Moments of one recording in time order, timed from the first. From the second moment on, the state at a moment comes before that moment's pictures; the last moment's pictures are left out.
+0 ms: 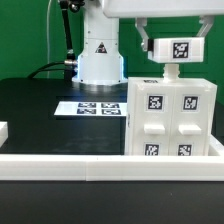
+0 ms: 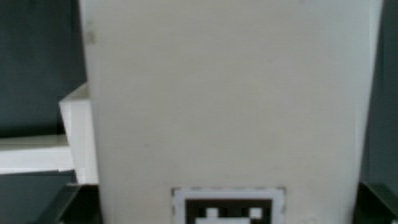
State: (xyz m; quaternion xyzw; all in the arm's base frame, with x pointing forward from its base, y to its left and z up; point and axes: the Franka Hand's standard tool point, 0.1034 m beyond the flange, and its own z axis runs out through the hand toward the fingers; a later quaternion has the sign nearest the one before) arm 0.604 0.066 0.171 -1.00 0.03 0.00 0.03
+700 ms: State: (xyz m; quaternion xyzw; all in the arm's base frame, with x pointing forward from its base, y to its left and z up) arm 0.607 0.066 0.159 -1.00 0.02 0.00 0.03
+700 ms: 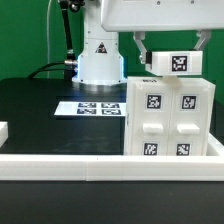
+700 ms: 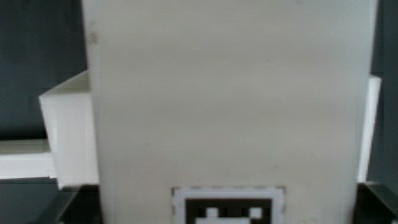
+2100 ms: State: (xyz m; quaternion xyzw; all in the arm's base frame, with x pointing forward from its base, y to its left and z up) arm 0.611 0.066 0.159 -0.98 0.21 -0.01 0.03
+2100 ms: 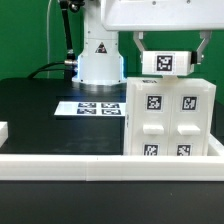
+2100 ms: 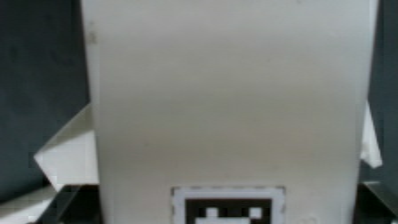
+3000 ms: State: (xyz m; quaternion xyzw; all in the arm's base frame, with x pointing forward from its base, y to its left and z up) arm 0.611 0.084 0.158 -0.77 0.64 0.01 0.04
